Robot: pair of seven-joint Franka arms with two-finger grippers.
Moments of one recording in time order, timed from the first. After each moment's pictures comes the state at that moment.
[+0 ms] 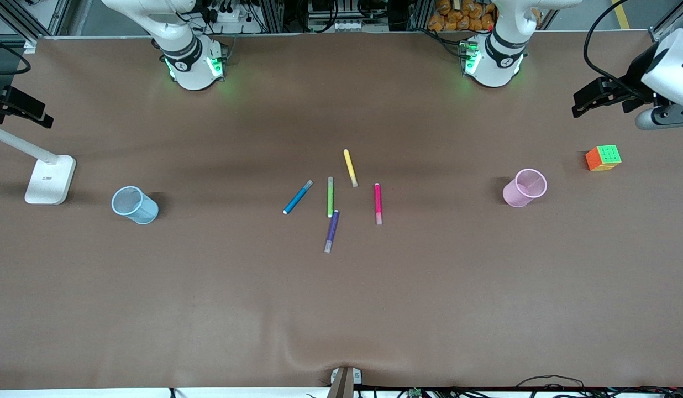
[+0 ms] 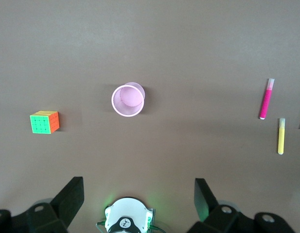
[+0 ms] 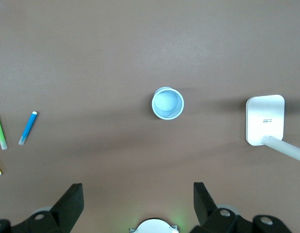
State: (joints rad) left arm -0.10 -0.07 -0.03 -1.56 0.01 1.38 -0.20; right arm -0.06 -0.04 -0.04 -1.52 0.01 1.39 0.02
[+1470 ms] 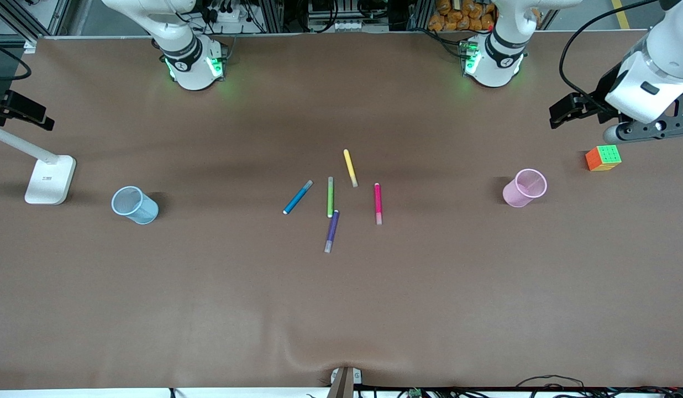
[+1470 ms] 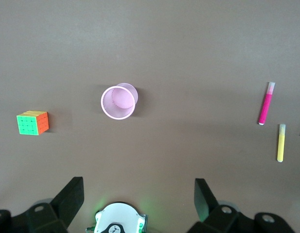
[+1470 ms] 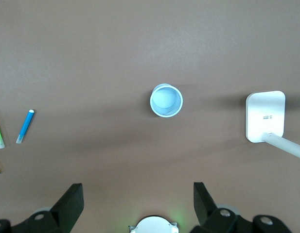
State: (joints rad) left arm -0.10 -0.06 -0.08 -1.65 0.01 1.47 -0.28; right arm -0.06 -0.03 -0.04 -1.52 0.01 1.38 0.01
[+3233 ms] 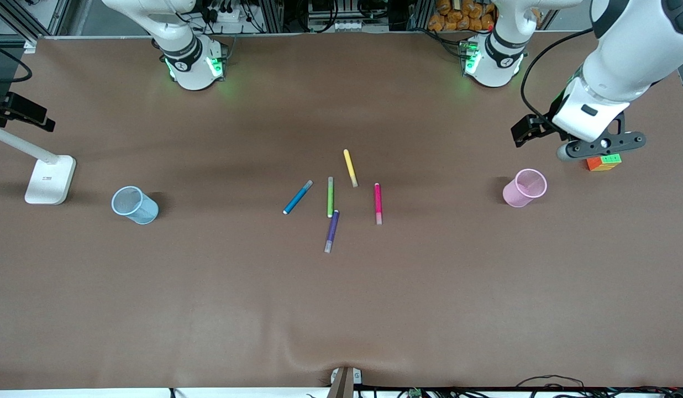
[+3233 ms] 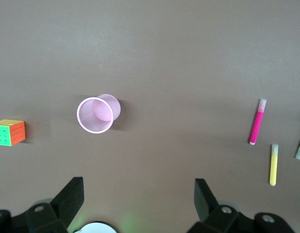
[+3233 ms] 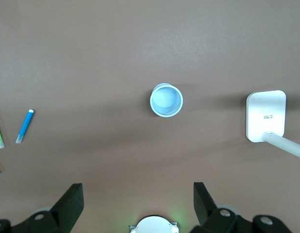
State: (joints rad) left arm -0.10 -0.06 -0.17 -1.78 0.02 1.66 -0.43; right arm -0.07 -0.02 -0.04 -1.52 0.01 1.38 0.02
